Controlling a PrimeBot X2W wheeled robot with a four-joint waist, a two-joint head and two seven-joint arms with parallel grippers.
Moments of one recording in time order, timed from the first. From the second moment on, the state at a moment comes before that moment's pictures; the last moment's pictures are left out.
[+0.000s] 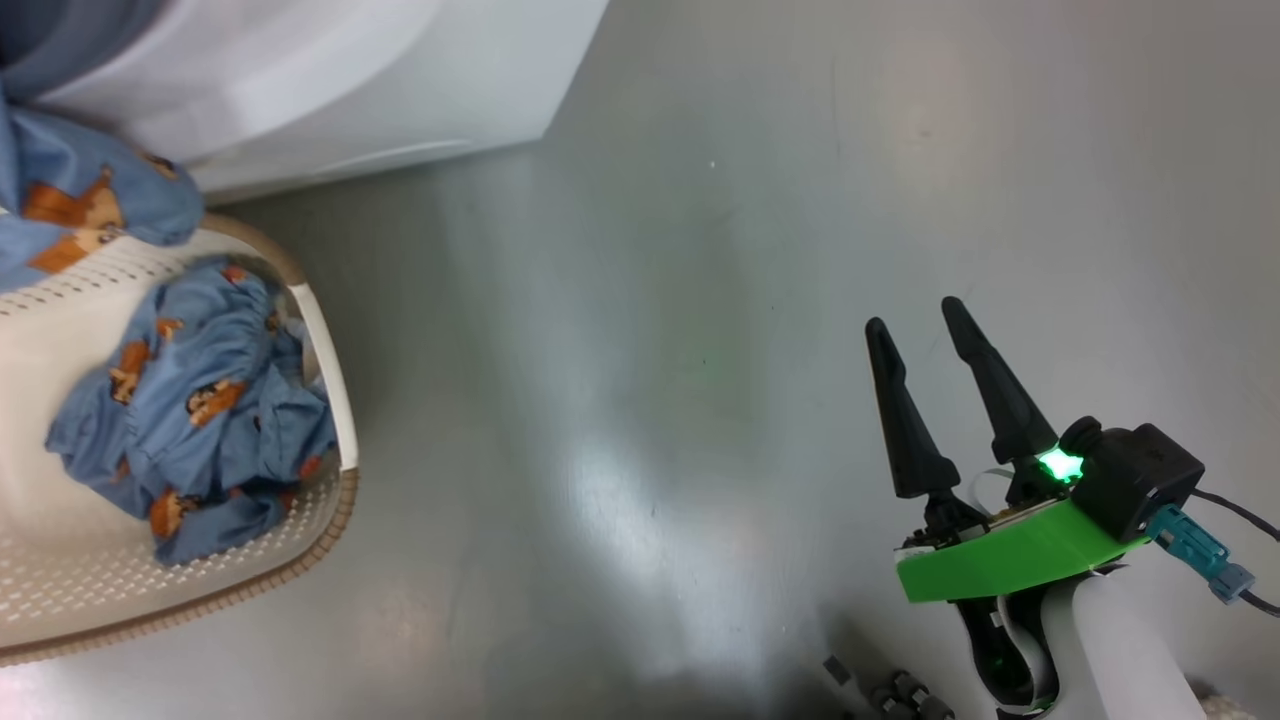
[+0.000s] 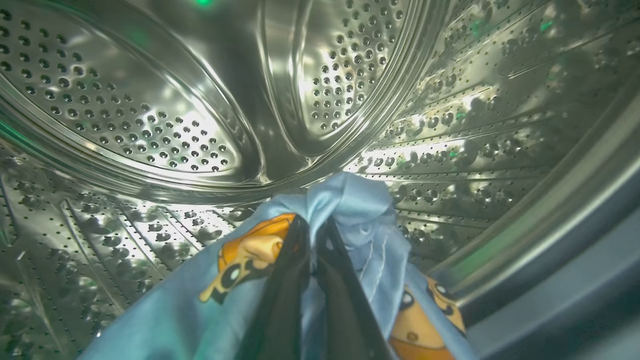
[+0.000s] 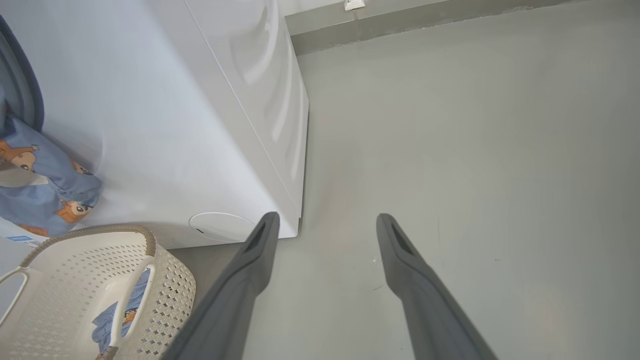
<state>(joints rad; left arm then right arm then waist) -1.20 0.44 -0.21 0.72 -0.35 -0.13 -0.24 -0.25 -0.05 0.13 0.04 0.31 0.12 -0.26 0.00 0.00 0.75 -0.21</state>
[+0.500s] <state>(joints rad) -1.42 0.47 -0.25 0.82 -0.33 -0.13 -0.26 -0.25 -0.05 0.17 0.04 0.31 0.12 -0.26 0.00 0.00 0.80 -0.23</state>
